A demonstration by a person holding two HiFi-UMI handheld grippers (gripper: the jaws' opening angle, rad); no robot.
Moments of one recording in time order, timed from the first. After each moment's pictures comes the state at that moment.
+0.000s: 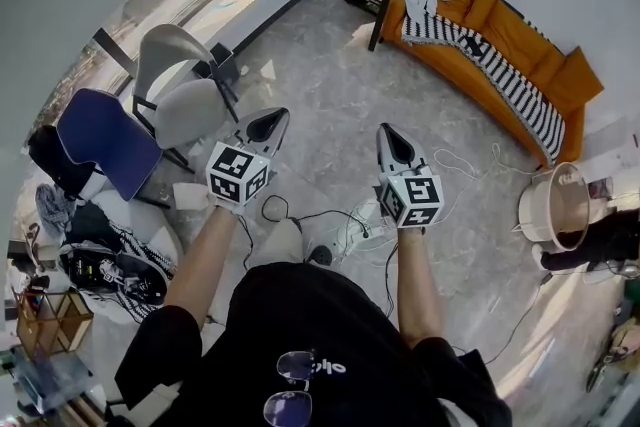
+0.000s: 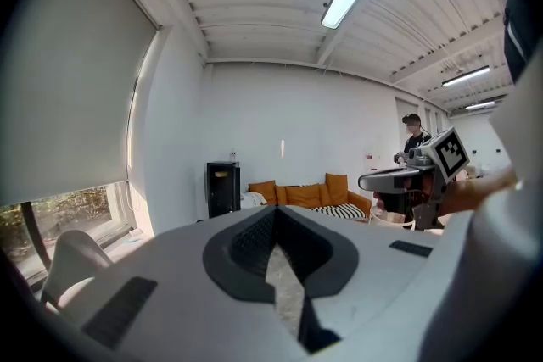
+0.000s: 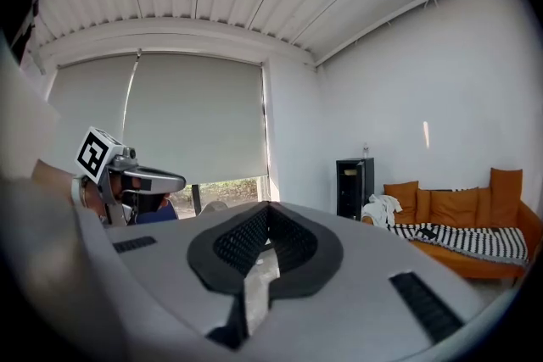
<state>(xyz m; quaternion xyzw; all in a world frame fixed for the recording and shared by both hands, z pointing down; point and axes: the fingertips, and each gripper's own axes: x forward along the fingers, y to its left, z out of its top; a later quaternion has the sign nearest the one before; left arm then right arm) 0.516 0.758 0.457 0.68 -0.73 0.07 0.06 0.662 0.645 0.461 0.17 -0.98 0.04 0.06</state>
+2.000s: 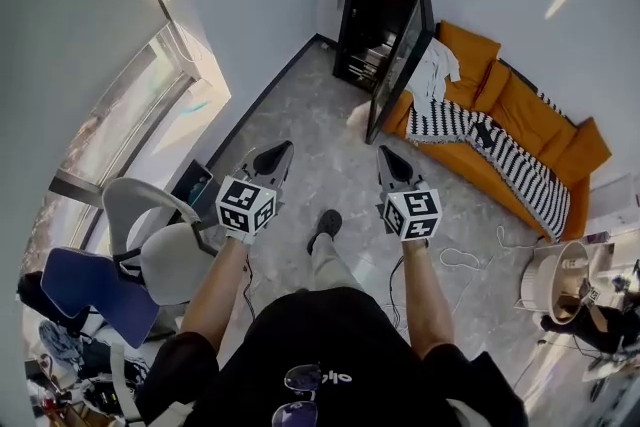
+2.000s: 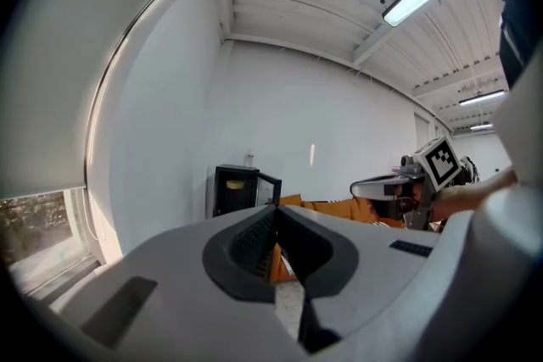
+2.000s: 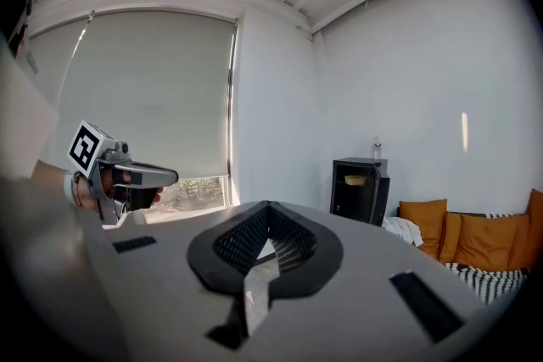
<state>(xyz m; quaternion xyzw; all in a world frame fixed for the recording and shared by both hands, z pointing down) 0.040 0.324 0.474 0.70 -0.71 0.02 0.07 0.183 0.207 0.475 0.20 -0.97 0.03 0.10</state>
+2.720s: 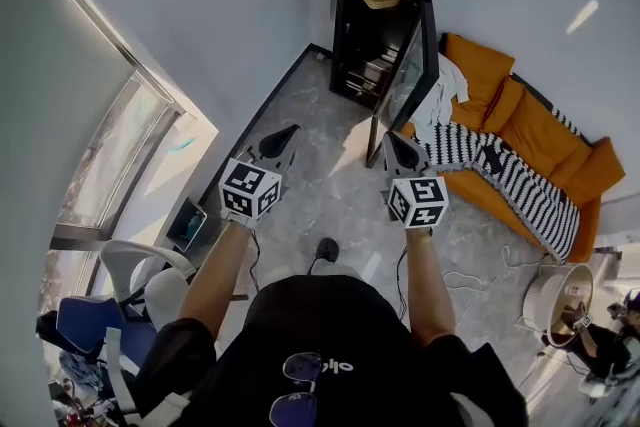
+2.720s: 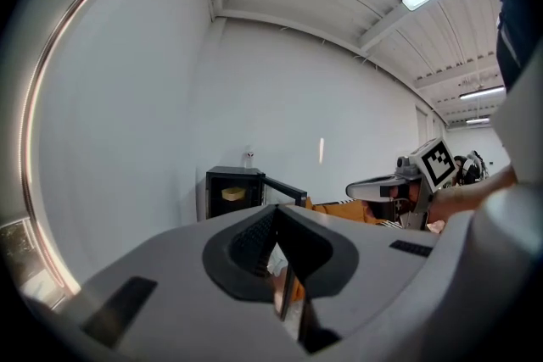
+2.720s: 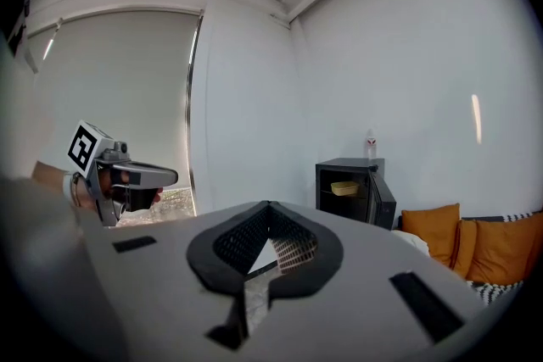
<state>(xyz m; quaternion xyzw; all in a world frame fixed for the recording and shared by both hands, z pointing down) -0.079 0.041 0.452 0.72 -0.69 0.05 0.07 0.062 -0.066 0.466 0.22 -0.97 0.06 0.10</state>
